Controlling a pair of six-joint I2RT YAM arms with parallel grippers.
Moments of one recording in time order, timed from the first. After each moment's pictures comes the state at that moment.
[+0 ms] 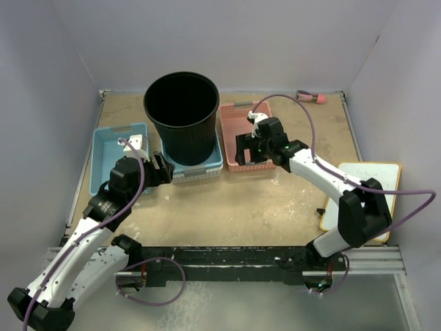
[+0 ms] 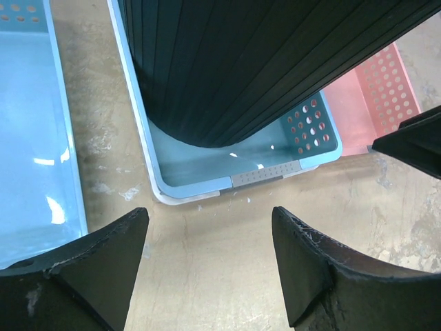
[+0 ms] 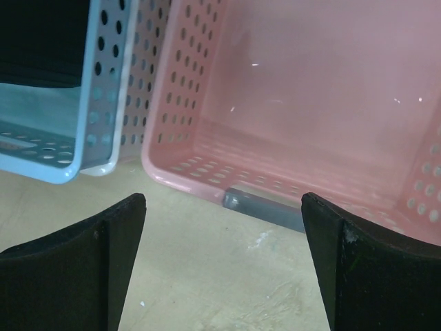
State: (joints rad) left arm -0.47 0.68 0.70 -0.43 -0.19 -0.47; right arm 0.49 1.50 1.08 -0.33 -0.05 0.24
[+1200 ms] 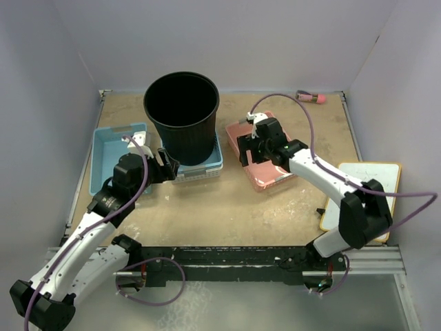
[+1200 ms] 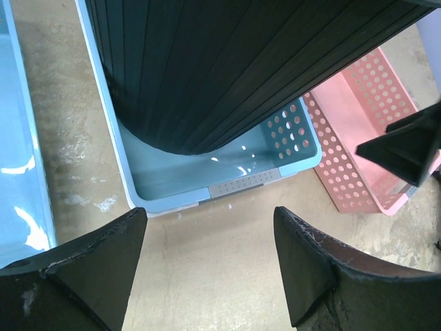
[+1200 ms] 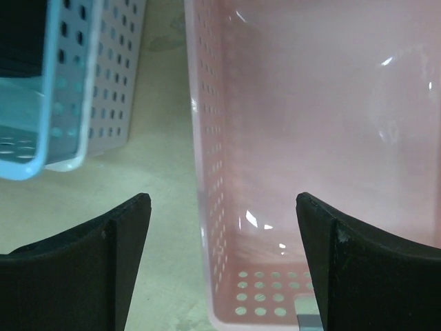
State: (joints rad) left arm -0.47 0.74 0.70 -0.36 -0.14 -0.50; right arm 0.53 1.48 1.11 -0.39 0.07 0.18
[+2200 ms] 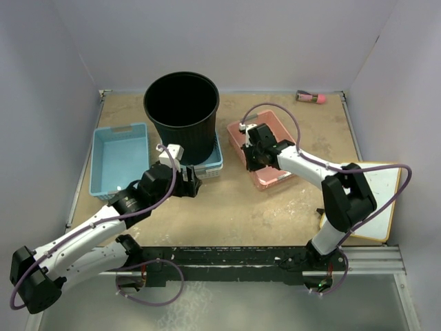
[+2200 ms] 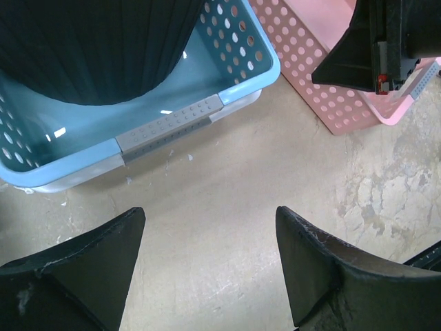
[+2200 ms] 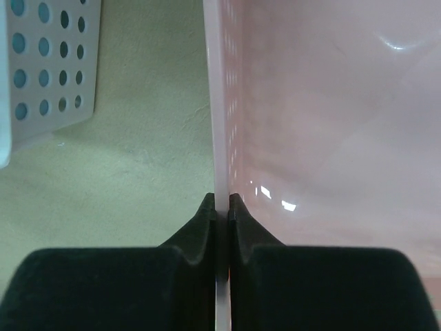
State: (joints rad) left arm -0.76 0.85 0.65 -0.30 -0.21 -0.49; right arm 0.54 1.67 1.11 -0.40 0.01 0.15
